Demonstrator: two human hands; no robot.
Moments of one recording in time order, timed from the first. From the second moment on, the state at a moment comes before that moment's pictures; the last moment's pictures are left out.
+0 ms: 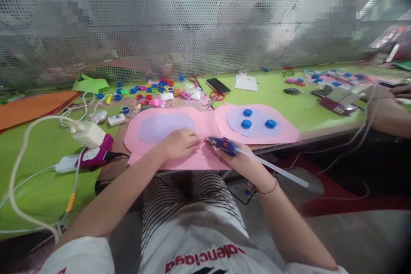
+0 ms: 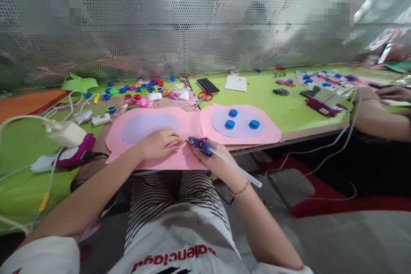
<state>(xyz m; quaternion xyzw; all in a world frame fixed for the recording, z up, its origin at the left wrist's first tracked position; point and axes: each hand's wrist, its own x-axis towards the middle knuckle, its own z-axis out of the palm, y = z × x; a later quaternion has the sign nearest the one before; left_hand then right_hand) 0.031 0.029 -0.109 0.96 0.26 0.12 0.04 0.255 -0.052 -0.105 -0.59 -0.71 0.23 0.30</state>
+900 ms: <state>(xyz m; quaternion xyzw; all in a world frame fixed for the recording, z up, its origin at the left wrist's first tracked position) 0.038 0.022 -0.113 0.93 0.34 -0.06 0.09 0.291 -0.030 -0.118 -0.53 -0.55 0.36 0.53</state>
